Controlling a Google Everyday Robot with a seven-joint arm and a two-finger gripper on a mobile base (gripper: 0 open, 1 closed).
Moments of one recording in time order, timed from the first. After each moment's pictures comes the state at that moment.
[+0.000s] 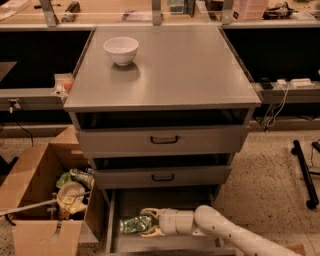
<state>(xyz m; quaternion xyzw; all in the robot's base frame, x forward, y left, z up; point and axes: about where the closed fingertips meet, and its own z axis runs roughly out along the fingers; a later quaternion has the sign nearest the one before) 0.475 0.042 0.345 -0.61 0.57 0.28 0.48</state>
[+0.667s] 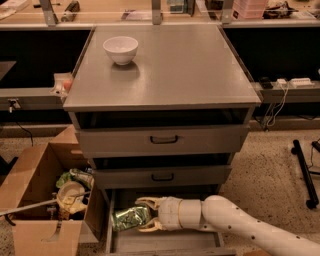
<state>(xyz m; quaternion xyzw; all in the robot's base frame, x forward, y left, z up) 0.441 0.045 0.520 -0.65 0.51 0.22 0.51</state>
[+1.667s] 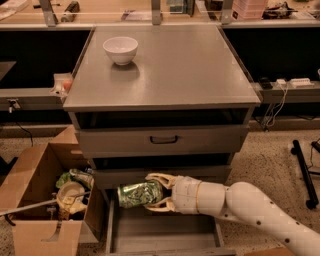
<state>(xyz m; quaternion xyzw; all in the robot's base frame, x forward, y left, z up) 0.454 0.009 0.645 -0.63 0.50 0.17 0.57</state>
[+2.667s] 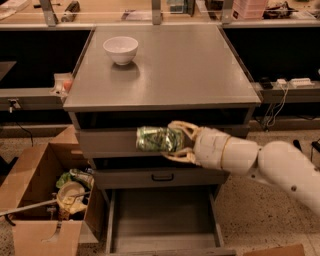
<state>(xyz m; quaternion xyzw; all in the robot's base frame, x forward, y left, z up) 0.522 -0.053 0.789 -0.58 0.52 0.09 0.62</state>
